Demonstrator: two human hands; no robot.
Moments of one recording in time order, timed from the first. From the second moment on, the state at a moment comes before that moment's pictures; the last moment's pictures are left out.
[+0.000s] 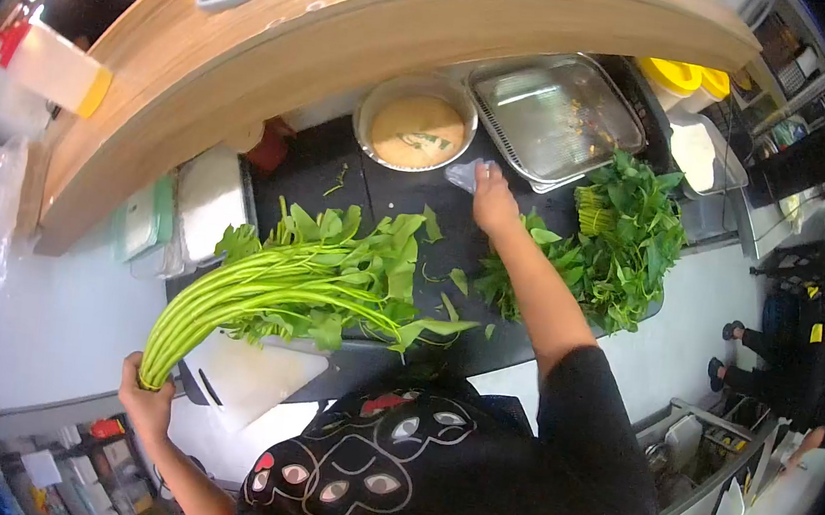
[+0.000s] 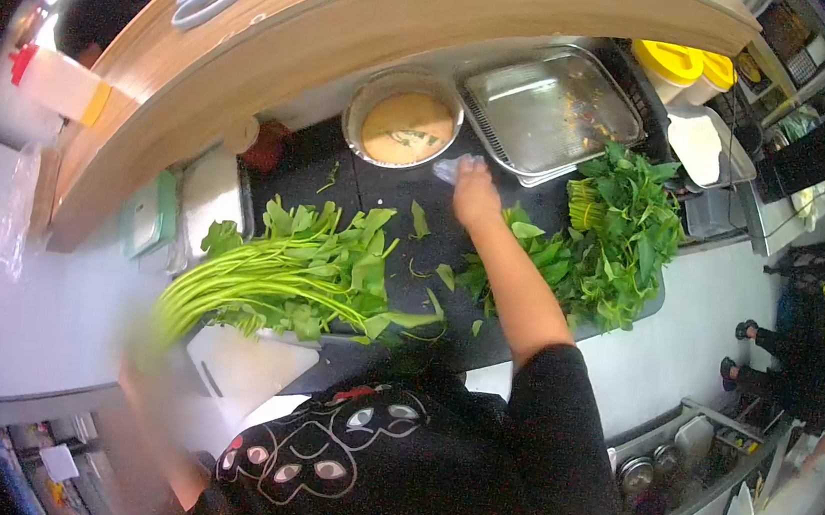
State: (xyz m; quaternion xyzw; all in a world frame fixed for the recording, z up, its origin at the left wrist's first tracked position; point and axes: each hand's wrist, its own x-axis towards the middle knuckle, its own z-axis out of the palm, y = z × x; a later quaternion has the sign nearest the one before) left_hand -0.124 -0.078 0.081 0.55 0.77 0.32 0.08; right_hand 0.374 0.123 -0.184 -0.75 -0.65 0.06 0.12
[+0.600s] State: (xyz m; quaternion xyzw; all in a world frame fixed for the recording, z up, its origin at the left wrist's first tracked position) left_hand -0.236 -0.187 0.062 0.47 0.81 0.35 0.02; right_hand 0.264 0.099 -0.112 -0.35 -0.30 0.84 0.29
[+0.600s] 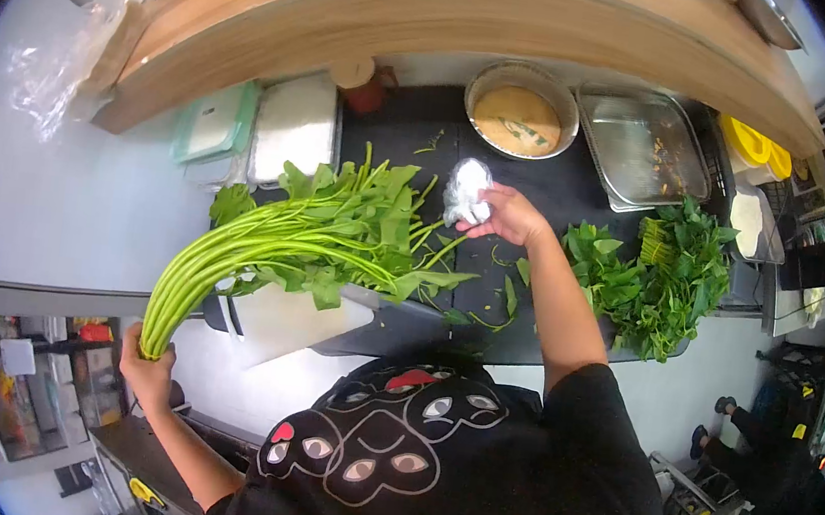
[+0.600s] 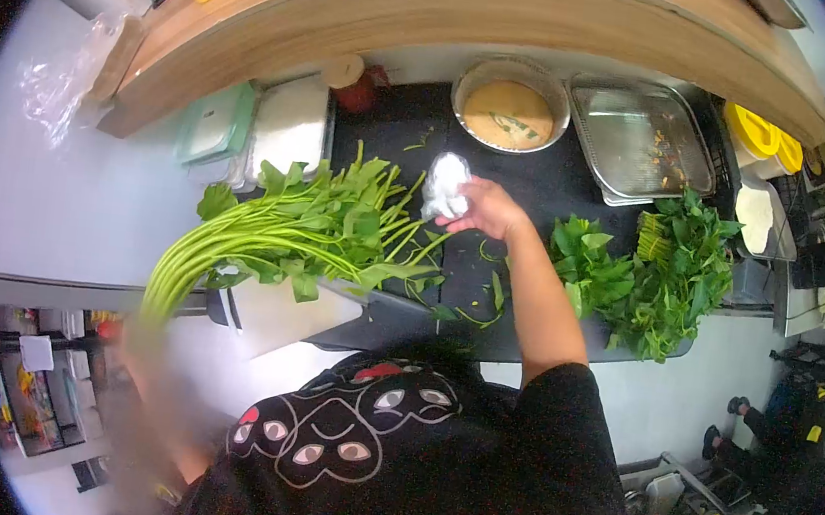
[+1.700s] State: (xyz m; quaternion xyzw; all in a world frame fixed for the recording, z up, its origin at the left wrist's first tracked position) left_hand -0.125 -0.075 -0.024 0.60 0.76 0.20 0.15; right_hand 0.284 0.042 -0.038 -0.40 -0.29 0.59 0.65
